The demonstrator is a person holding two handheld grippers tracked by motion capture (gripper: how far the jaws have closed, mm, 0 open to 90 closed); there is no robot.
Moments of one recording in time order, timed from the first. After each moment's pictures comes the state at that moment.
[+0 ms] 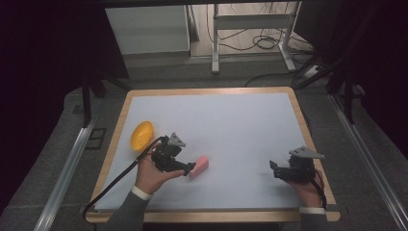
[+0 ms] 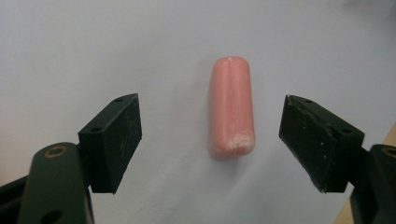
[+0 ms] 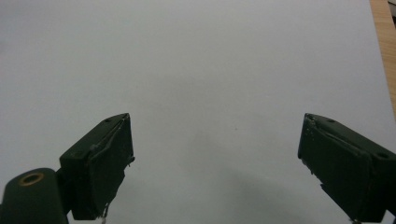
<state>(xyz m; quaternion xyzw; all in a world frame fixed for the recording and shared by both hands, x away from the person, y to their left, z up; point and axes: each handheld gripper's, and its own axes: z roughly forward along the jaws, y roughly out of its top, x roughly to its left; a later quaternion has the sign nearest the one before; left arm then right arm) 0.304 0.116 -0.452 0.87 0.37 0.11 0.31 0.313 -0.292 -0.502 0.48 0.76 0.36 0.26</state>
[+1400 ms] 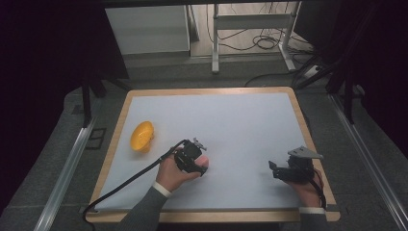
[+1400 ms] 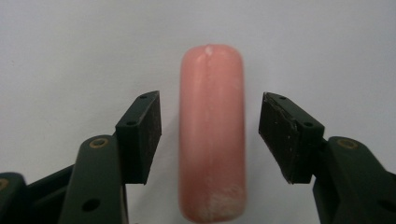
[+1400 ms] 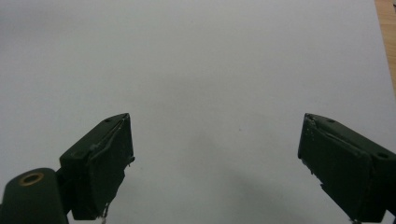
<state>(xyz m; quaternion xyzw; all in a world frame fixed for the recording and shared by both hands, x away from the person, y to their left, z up) 0.330 0.067 -0.491 0.89 0.38 0.07 0.23 0.314 -0.290 -0.503 0.47 0.77 0.35 0.26</state>
